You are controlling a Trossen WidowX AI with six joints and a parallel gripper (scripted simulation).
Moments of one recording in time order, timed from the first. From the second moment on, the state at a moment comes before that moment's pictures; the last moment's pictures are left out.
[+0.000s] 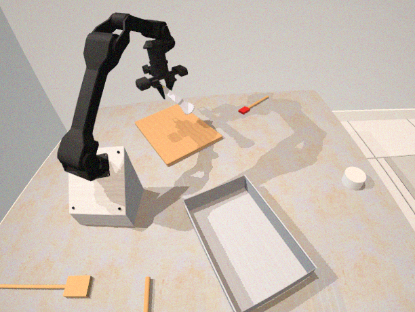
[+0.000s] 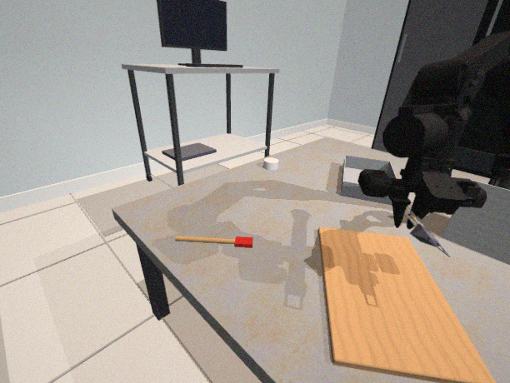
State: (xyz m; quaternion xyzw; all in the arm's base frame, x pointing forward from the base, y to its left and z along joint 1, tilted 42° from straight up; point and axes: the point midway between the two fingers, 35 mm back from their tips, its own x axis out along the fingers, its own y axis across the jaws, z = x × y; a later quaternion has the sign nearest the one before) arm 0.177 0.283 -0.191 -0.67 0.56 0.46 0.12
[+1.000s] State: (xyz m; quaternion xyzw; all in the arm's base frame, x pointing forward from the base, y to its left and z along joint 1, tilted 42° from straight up) arm 0.181 0.288 -0.184 -0.45 0.54 0.65 0.28
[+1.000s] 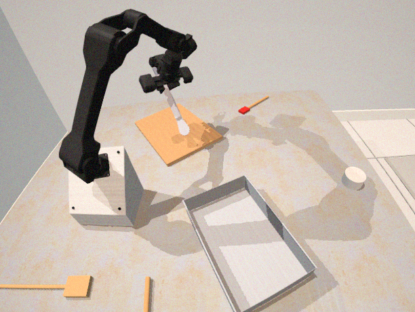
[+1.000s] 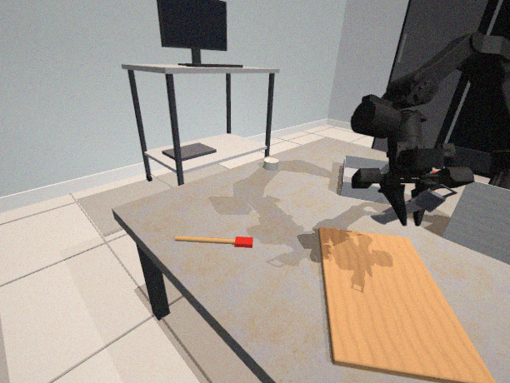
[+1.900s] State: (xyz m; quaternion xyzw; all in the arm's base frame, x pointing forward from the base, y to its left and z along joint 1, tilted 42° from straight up) arm 0.197 0.294 -0.136 -0.29 0.40 0.76 0.41
